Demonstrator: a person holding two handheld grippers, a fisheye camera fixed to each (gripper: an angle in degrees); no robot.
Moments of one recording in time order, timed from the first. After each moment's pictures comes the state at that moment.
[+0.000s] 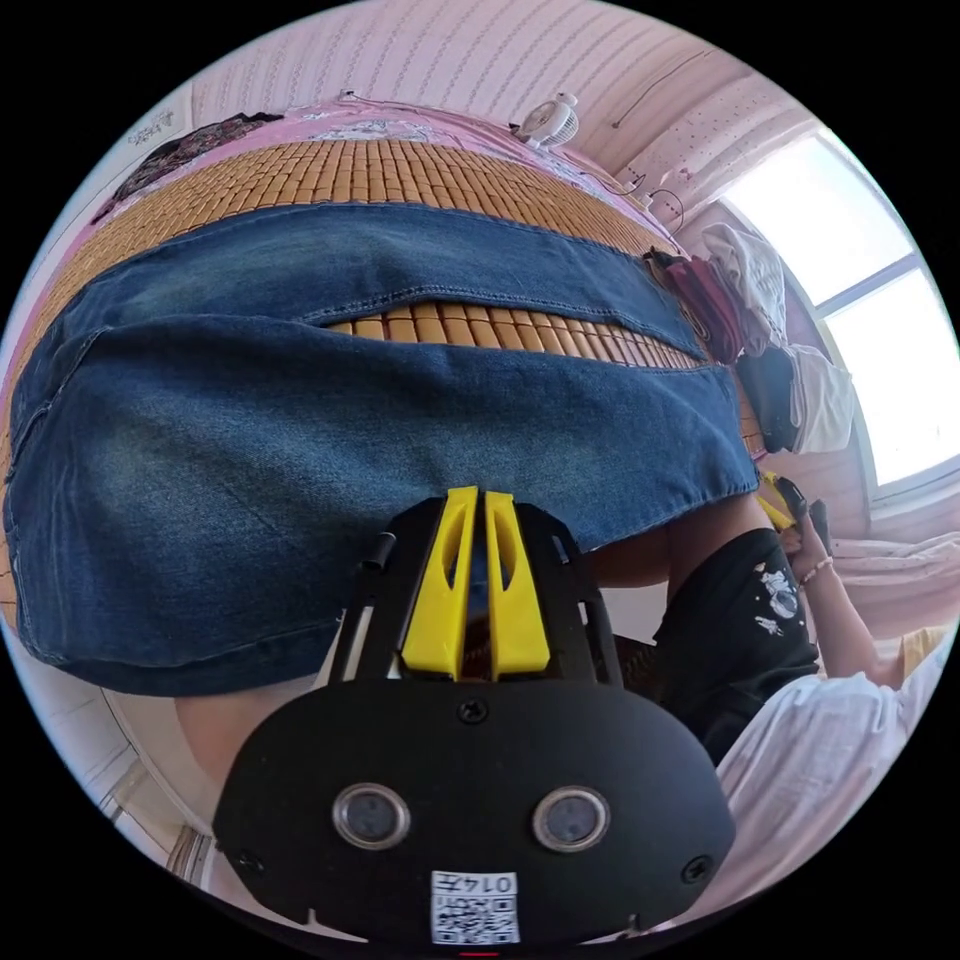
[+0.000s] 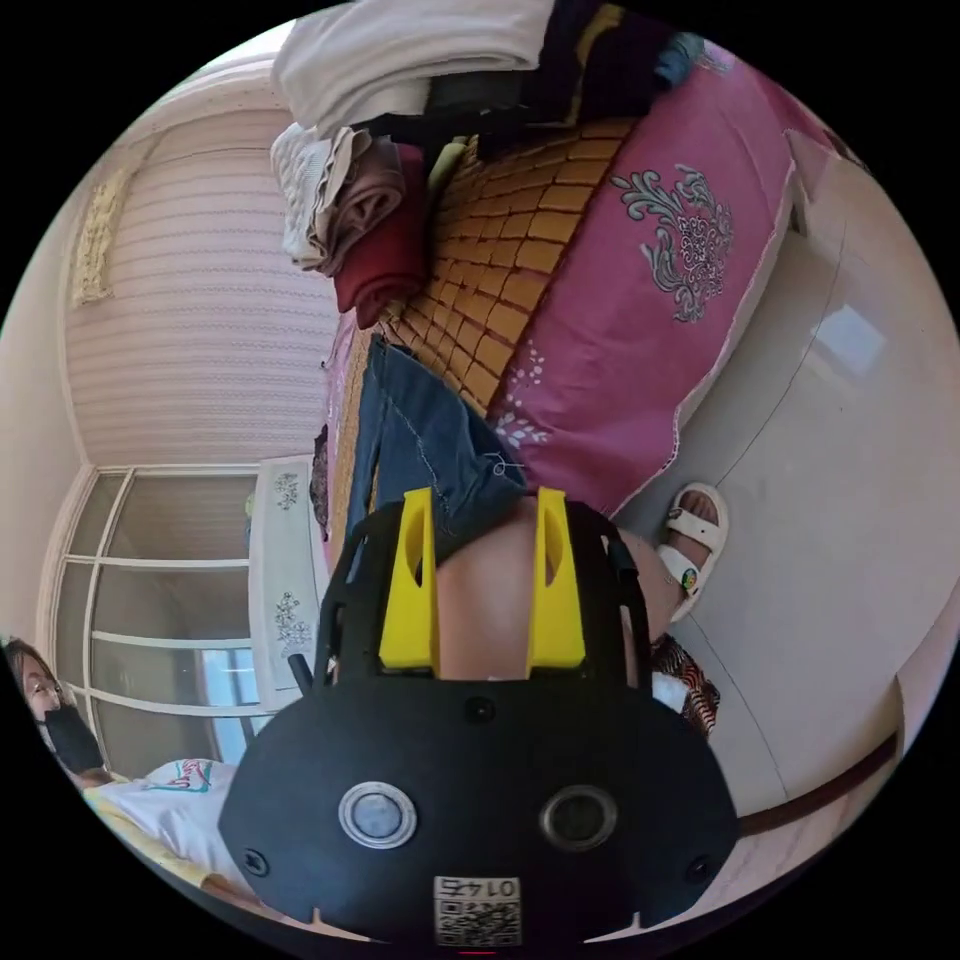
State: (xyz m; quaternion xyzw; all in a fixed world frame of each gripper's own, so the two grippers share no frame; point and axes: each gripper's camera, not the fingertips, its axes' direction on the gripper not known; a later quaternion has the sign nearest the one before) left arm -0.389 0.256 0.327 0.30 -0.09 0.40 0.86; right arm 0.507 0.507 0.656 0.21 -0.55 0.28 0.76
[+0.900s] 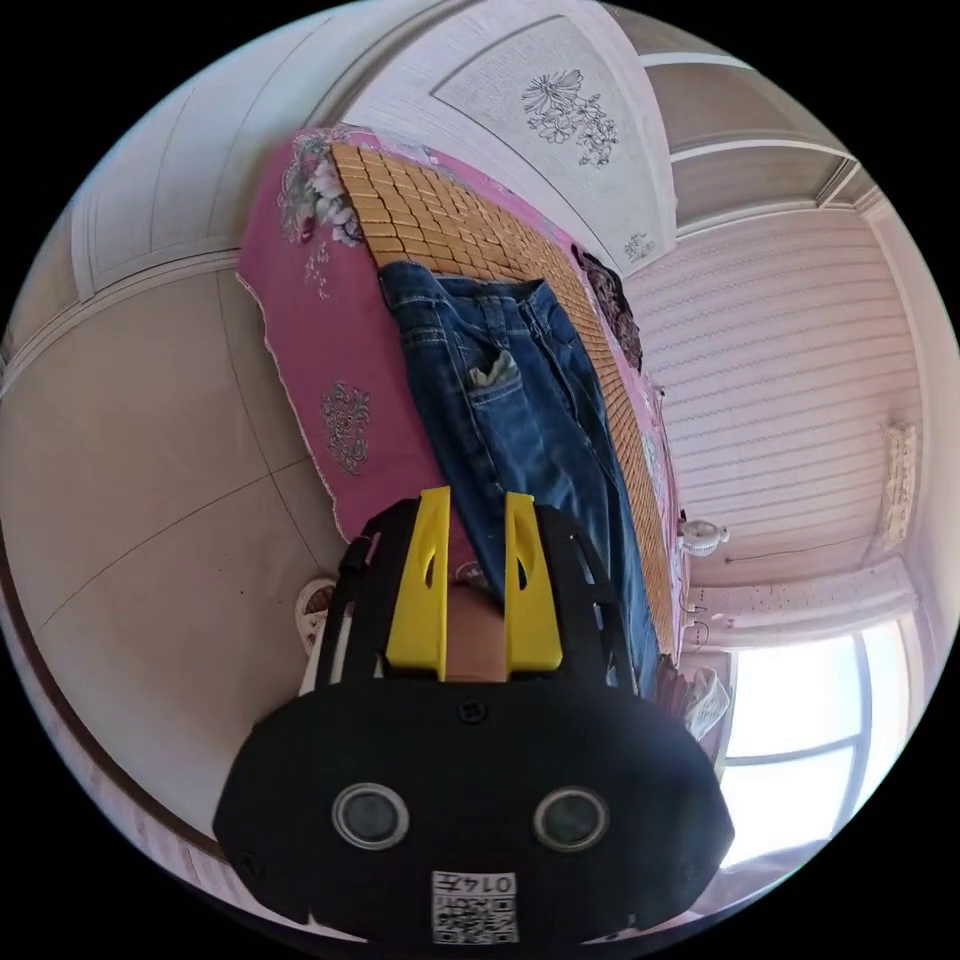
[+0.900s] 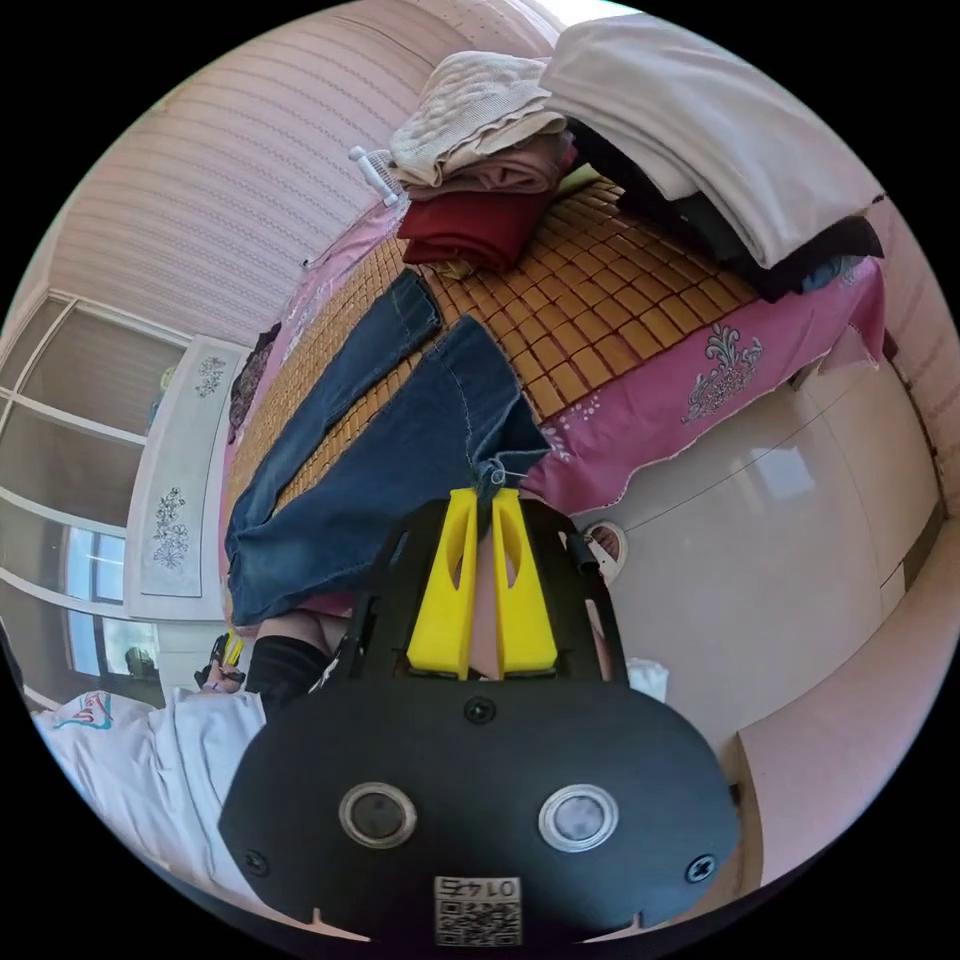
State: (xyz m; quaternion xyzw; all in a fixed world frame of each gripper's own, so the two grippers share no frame) left arm -0.781 0.289 0.217 0.52 0.25 -0.04 0.81; right arm 0.466 0.543 0.563 0.22 -0.37 0.15 0.89
